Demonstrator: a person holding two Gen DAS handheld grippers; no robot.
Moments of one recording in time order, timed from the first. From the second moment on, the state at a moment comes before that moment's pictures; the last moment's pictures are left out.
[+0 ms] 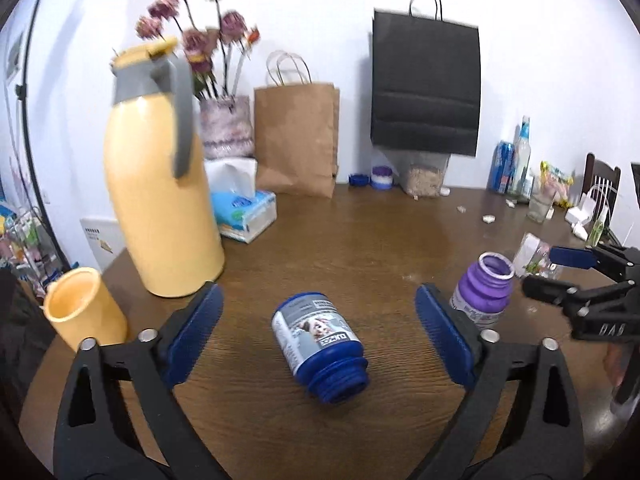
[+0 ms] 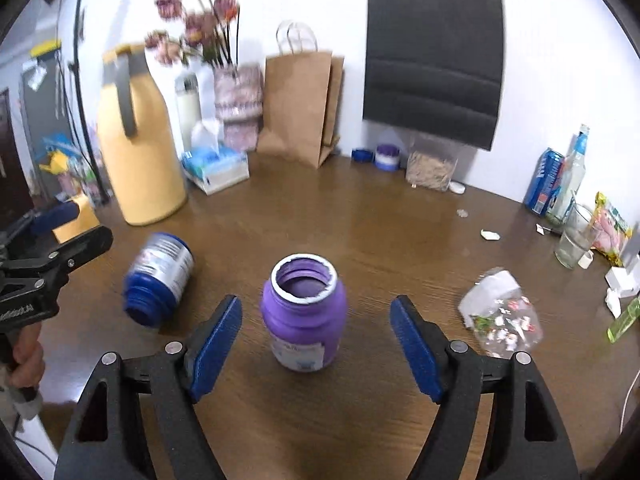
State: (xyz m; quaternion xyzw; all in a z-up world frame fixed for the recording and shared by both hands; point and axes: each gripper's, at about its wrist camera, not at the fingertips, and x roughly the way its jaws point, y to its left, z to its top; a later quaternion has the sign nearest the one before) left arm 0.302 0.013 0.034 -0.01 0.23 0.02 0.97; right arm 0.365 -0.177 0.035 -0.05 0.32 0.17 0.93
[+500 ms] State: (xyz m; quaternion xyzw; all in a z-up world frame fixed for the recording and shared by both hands) left arm 0.232 0.015 0.038 -0.01 0.18 0.03 0.98; right arm 0.297 -0.240 0.036 0.02 0.29 0.09 0.95
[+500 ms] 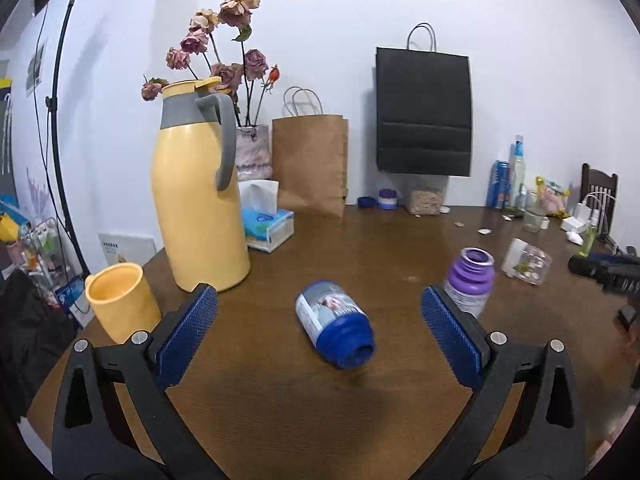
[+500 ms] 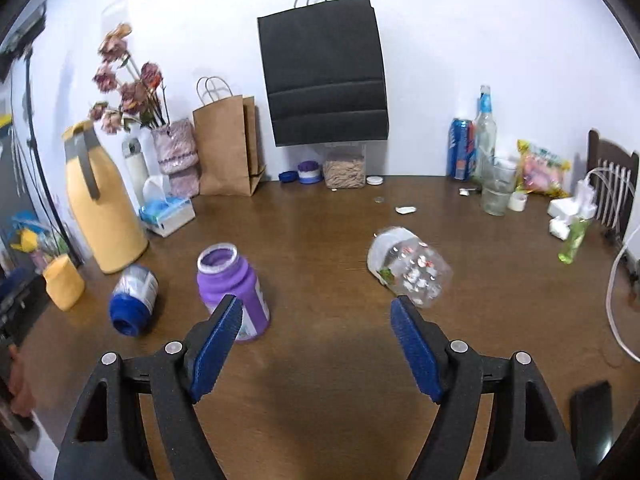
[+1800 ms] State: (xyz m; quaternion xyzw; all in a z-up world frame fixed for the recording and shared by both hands) left arm 0.020 -0.012 0.015 -0.04 0.17 0.01 0.98; right arm 0.031 -0.178 0.023 -0.02 0.17 0.12 0.98
